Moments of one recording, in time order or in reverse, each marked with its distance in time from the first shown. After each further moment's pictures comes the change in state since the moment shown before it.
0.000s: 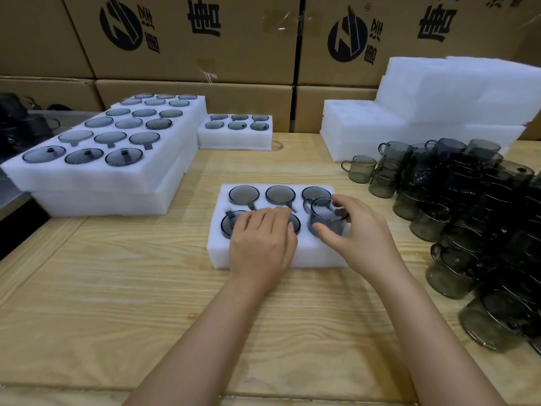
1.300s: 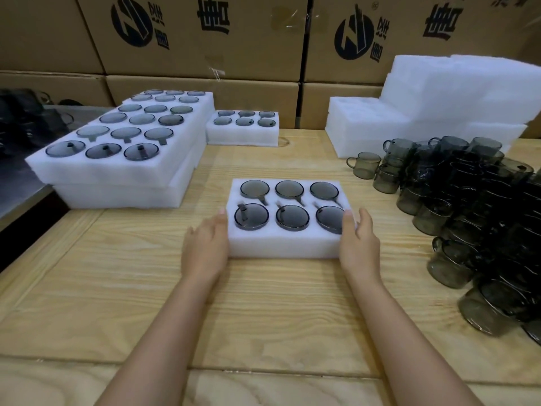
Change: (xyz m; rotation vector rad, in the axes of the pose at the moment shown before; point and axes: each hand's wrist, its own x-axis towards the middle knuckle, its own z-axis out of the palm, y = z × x) left_hand -0.025 -0.073 -0.026 -0.554 -0.352 -0.912; right_hand -0.019 0.009 0.042 0.336 0.173 0.551
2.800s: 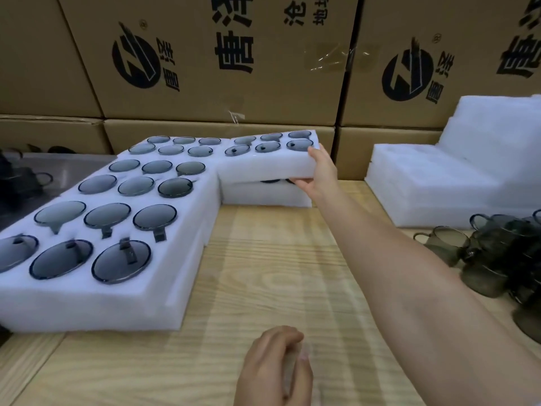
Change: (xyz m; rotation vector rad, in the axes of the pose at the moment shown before) left_hand 0.056 0.003 0.045 -0.140 0.095 0.536; right_hand 0.272 -0.143 0.226 0.913 -0.366 0.257
